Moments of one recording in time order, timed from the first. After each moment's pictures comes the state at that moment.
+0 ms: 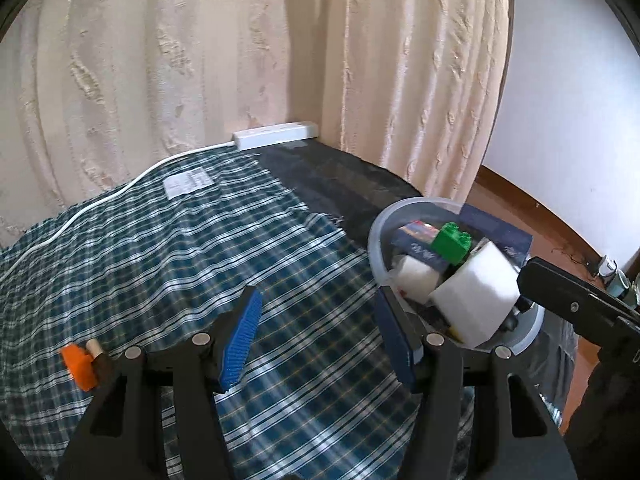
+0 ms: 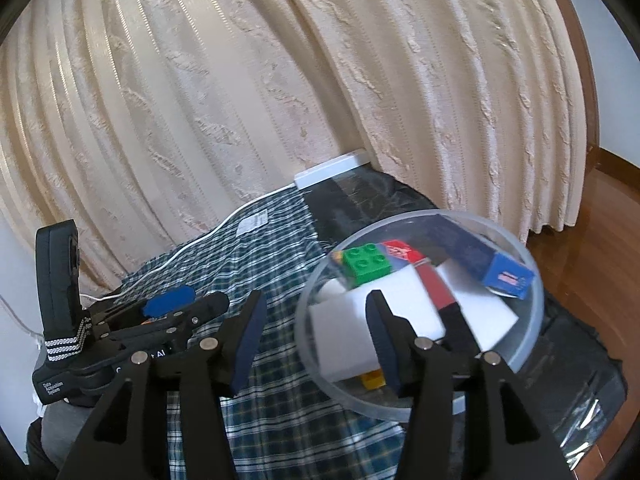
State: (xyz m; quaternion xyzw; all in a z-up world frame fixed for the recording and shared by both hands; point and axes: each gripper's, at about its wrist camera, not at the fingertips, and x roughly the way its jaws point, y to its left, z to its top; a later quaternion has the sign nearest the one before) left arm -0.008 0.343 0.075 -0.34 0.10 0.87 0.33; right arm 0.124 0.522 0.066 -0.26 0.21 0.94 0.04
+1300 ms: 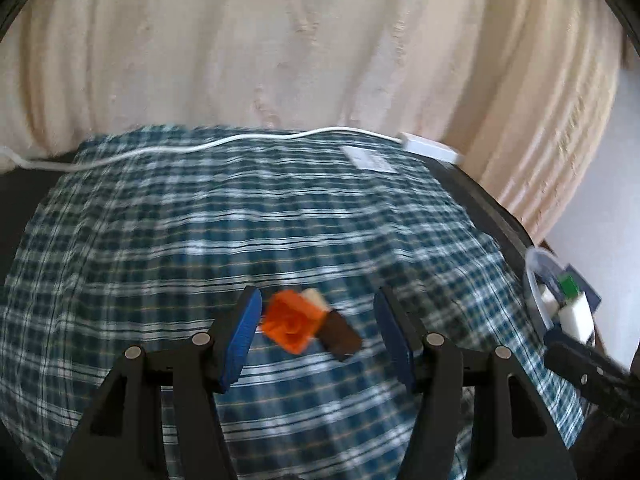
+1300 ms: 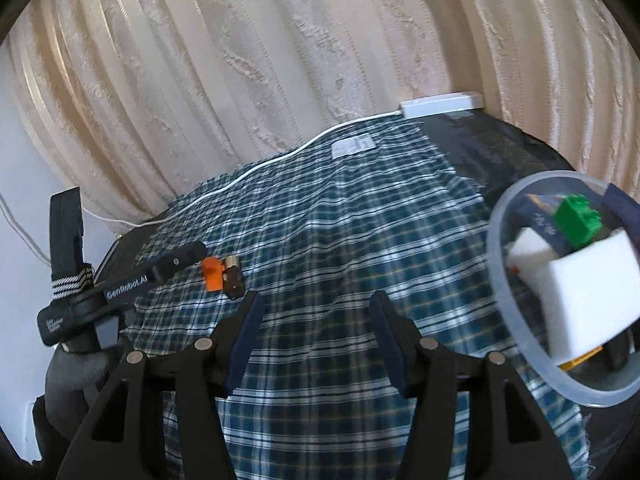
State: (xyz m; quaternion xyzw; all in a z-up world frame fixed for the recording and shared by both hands) left arm -0.081 0.148 0.051 -0.39 -0.05 0.90 0.19; right arm 0.049 0.395 0.040 -0.35 0.16 0.92 -0.08
